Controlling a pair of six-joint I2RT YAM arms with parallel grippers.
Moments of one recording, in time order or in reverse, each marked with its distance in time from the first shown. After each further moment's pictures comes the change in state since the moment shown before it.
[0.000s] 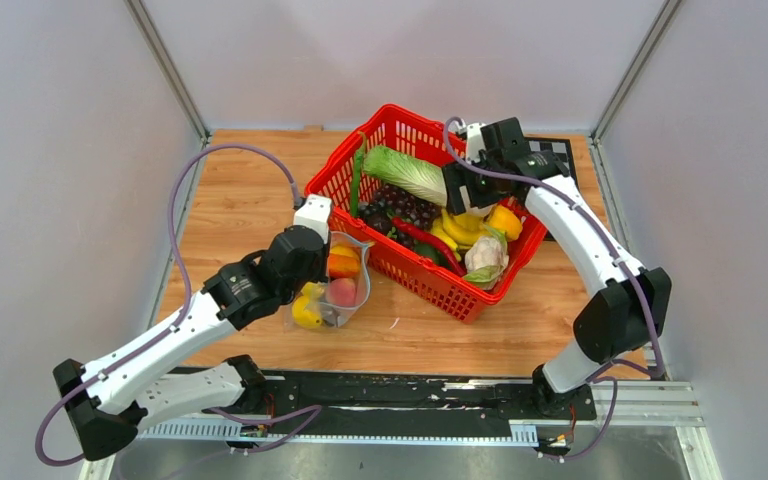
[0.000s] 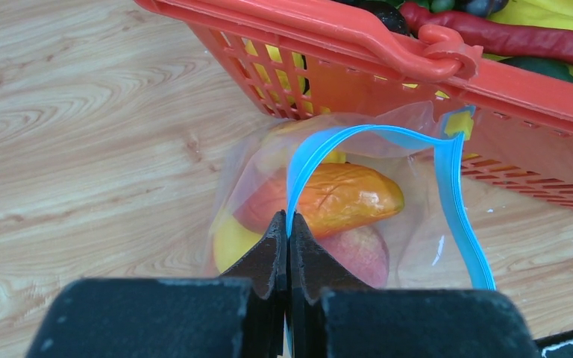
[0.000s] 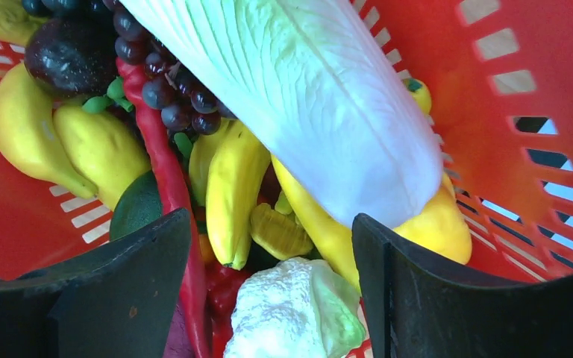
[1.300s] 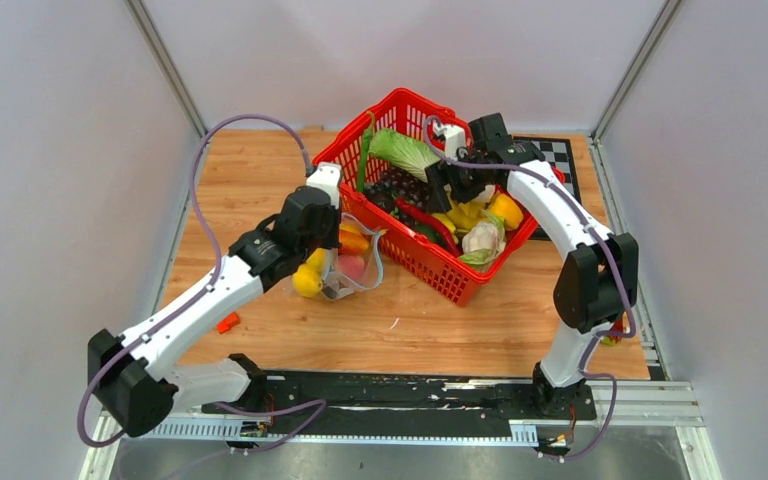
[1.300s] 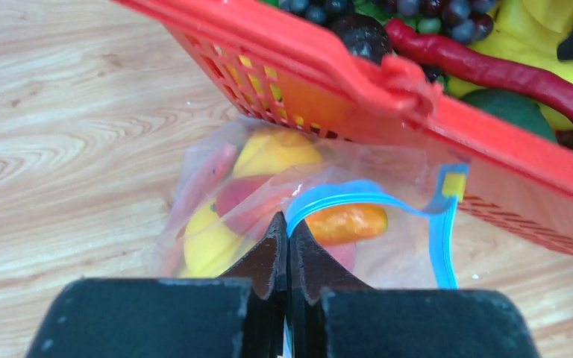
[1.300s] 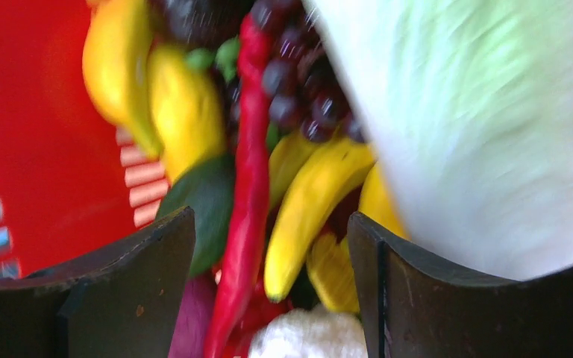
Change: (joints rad) left arm 0.194 0.285 0.122 0.192 0.165 0.070; right arm -0.034 0.218 0.102 0.104 -0.283 -0.117
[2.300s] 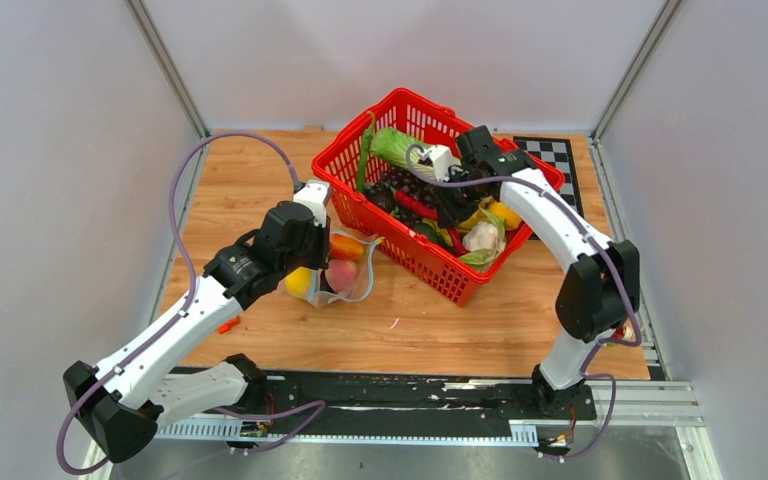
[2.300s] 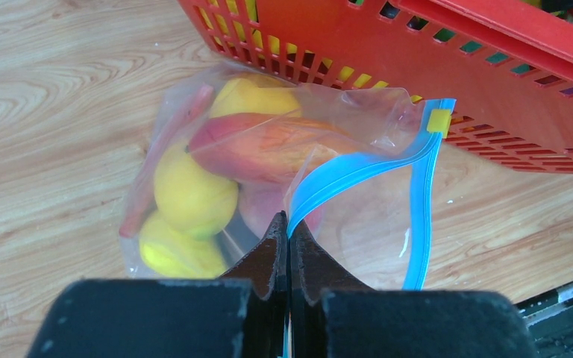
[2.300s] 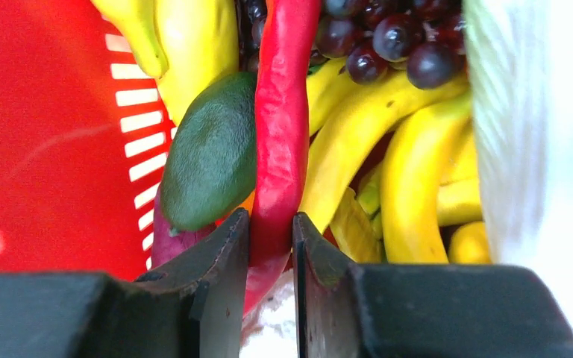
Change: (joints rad) left arm 0.000 -0.196 -0.071 -0.167 0.135 -0.039; right arm 0.065 -0.047 -0.074 -0.164 0.064 -0.205
